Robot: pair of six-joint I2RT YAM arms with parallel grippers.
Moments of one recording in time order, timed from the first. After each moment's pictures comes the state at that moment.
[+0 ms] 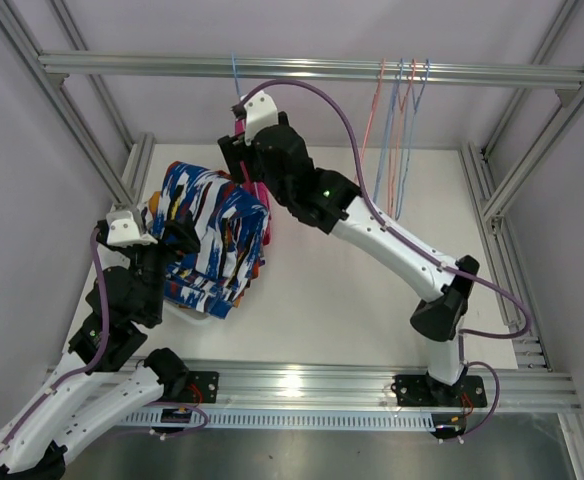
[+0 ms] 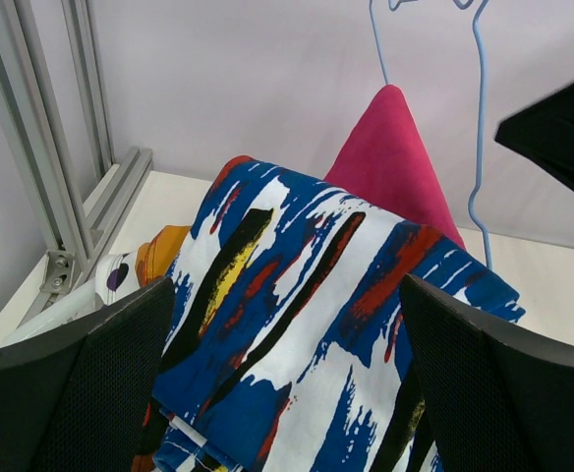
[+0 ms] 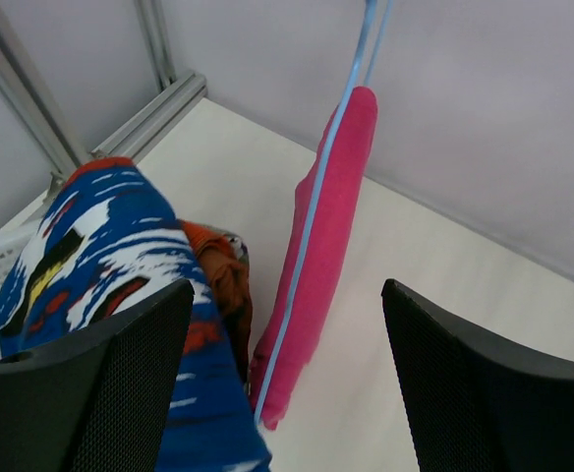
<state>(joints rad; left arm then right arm) -0.71 0.48 0.78 -0.14 -0.78 -0.07 1.02 1.90 2.16 -0.44 0.50 0.01</state>
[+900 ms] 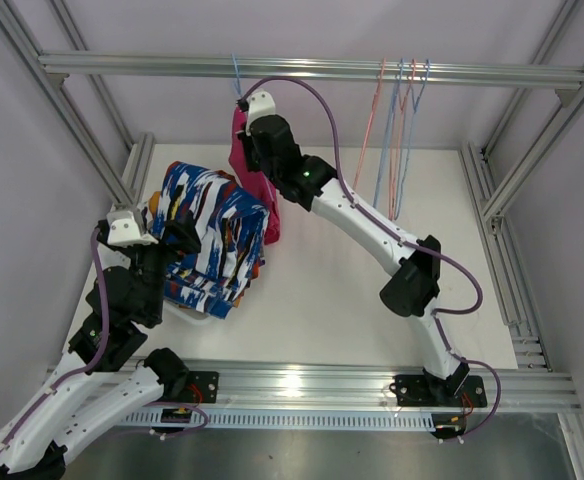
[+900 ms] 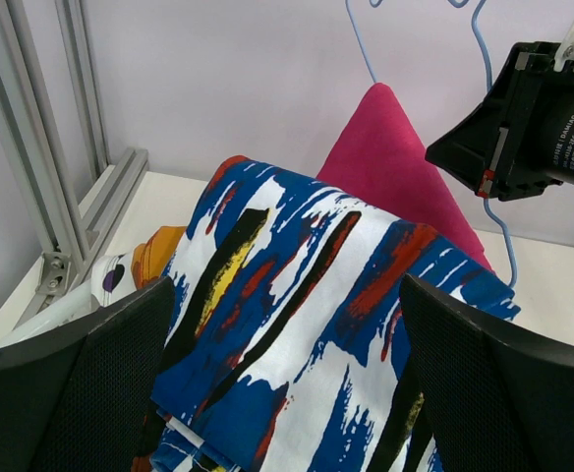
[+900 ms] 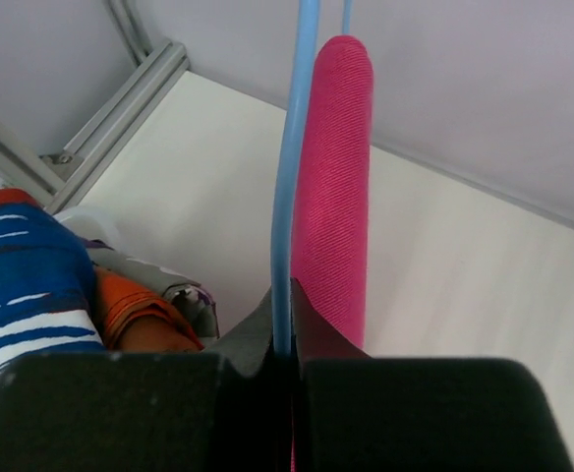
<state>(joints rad) -0.71 0.48 0.78 -0.14 -0.77 -0.07 0.86 2.18 2.35 -0.43 0.33 0.13</state>
